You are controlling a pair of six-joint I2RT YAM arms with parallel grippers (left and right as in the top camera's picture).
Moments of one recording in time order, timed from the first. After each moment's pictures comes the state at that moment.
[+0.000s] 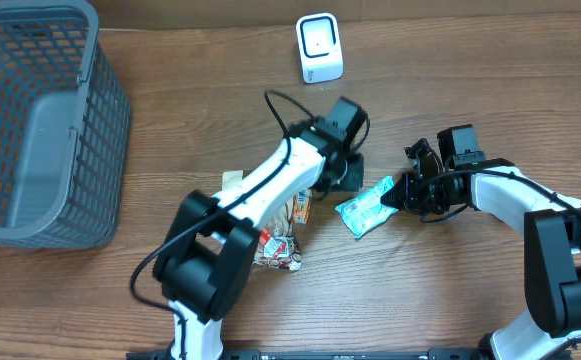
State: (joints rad) left arm -0.60 1.99 1.48 -0.77 0.14 -0.55; right arm 0.15 1.81 0.90 -0.41 -0.64 0.23
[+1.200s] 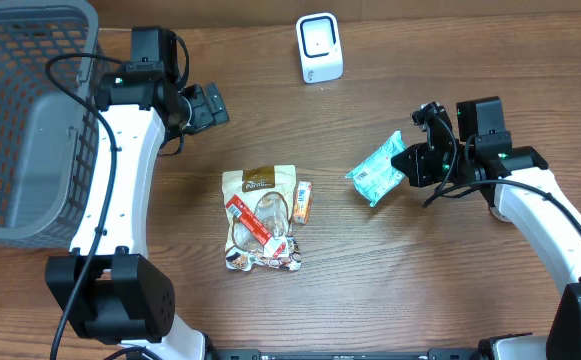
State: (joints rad) left arm 0.01 1.77 1.67 -1.09 0.00 -0.38; right arm 0.16 1.56 1.02 -0.48 -0.52 0.00
